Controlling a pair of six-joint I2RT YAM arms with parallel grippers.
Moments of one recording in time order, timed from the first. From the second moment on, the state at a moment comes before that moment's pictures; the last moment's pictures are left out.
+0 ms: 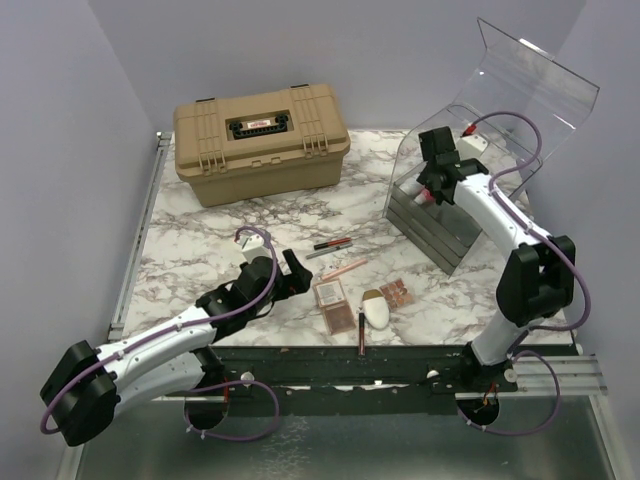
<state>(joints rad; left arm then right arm) -0.83 0.91 0.41 -0.08 -0.32 -0.89 0.29 1.72 1.48 -0.66 0.65 0.81</state>
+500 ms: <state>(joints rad) -0.83 0.95 0.41 -0.07 -0.30 -0.89 0.29 1.21 1.14 -0.37 0.13 0.48</state>
